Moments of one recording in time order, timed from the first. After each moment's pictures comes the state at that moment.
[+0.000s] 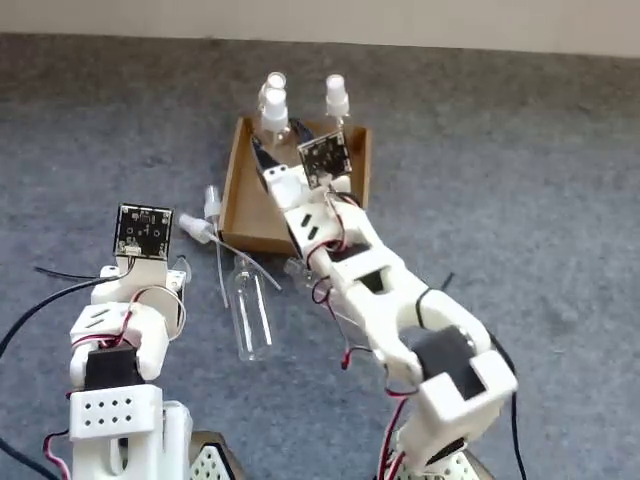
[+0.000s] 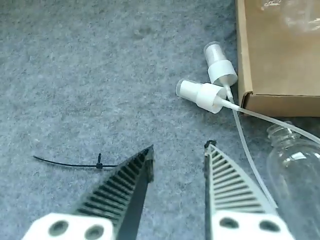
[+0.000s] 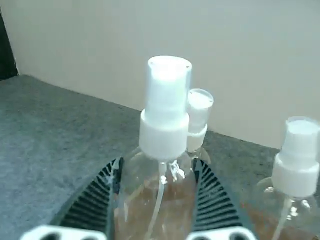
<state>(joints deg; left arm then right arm) -14.2 -74.4 77.8 46.3 -8.7 -31.3 8.5 37.2 -37.0 2.6</state>
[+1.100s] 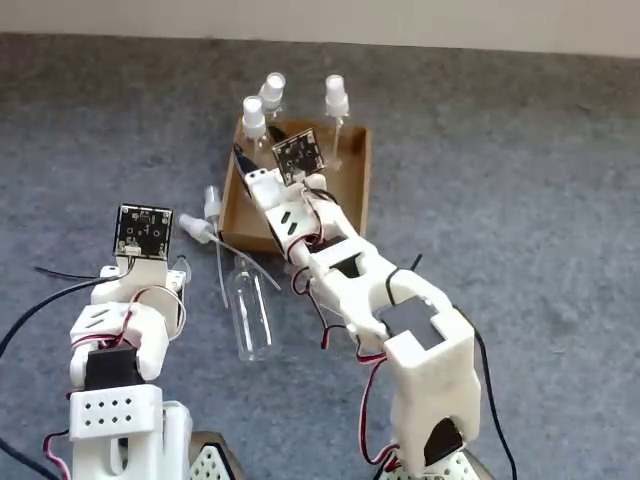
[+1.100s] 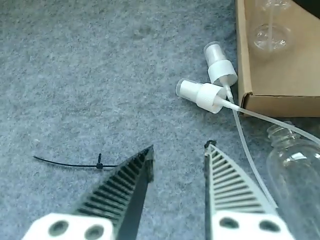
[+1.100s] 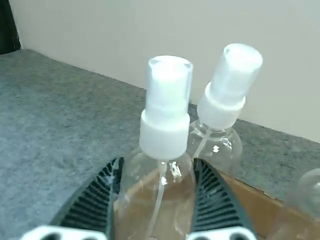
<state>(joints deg) -14.2 -74.4 77.8 46.3 -8.7 -33.4 24.4 25.2 -37.2 3.8</state>
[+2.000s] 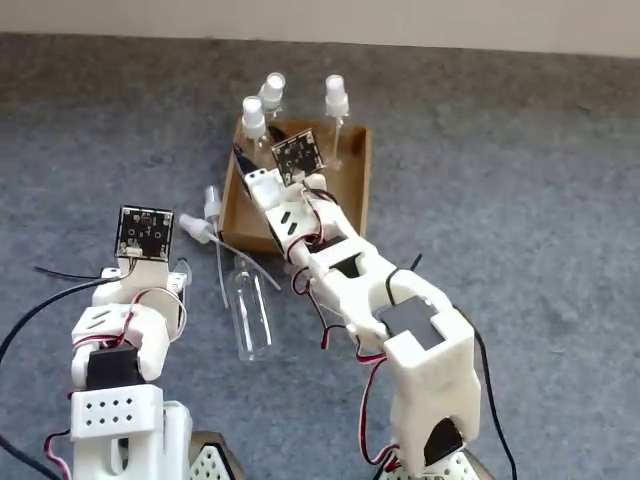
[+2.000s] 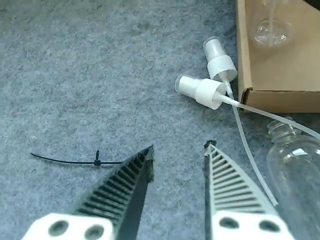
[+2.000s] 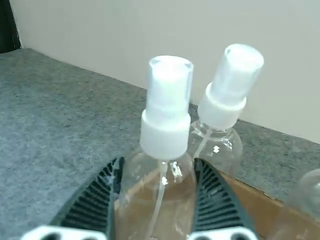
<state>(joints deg) -14.2 -74.4 78.7 46.1 -8.7 -33.4 24.4 25.2 -37.2 4.2</state>
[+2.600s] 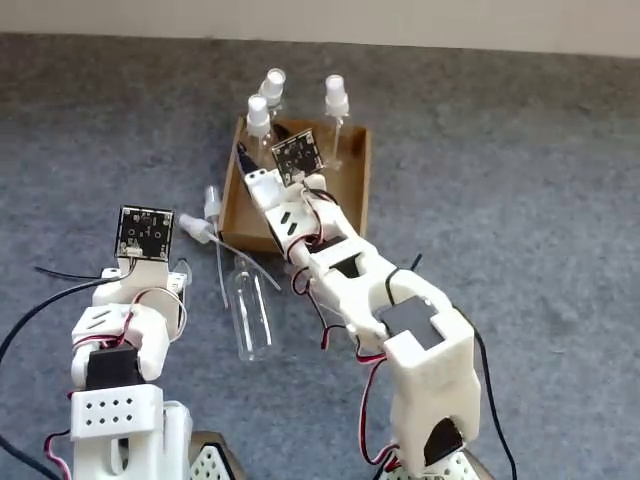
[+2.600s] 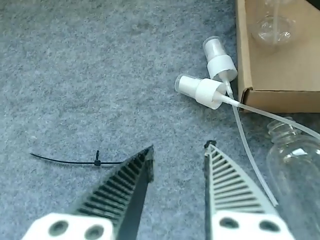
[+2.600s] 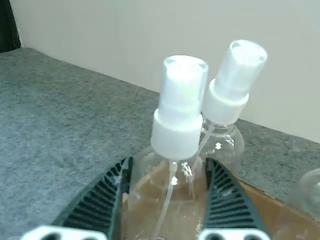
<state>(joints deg) -14.2 -74.4 78.7 46.1 -8.7 -33.5 24.4 25.2 -37.2 4.2</state>
